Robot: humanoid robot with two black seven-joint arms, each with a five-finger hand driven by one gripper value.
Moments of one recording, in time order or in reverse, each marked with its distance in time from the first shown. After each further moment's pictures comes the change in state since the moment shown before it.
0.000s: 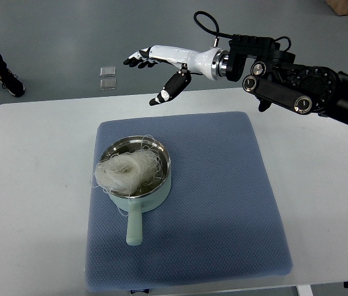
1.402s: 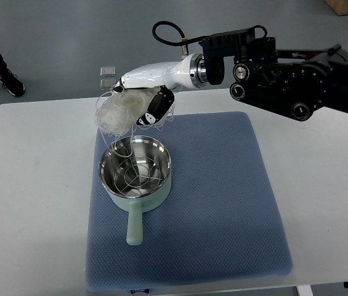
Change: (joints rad) left arm -0.006 0.000 0.000 0.000 0.000 0.001 0.000; right arm 0.166 0.029 -0.138 0.179 -0.336 0.151 0.051
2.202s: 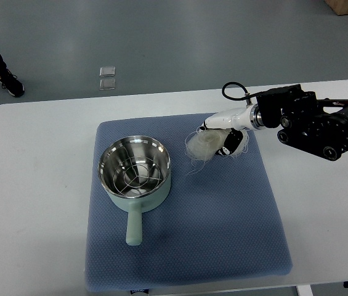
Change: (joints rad) left arm -0.004 0.000 0.001 0.001 0.000 0.000 0.000; right arm -0.239 -0.132 -0.118 -0.128 -0.149 -0.054 -0.095
